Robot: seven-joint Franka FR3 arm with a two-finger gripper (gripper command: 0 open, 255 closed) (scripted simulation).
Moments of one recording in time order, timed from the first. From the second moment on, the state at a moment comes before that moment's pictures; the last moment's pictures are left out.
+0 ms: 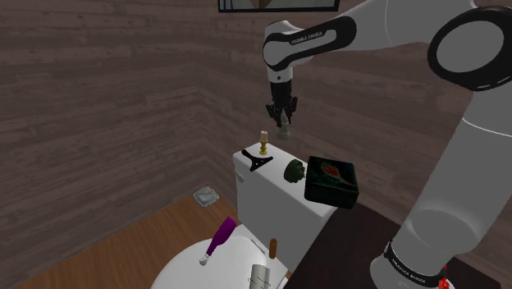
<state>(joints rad) -0.15 0.04 -0.01 -1.84 -0.08 1.73 0.13</state>
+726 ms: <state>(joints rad) -0.20 -0.37 -0.06 -2.27 -0.12 1.75 0.05</state>
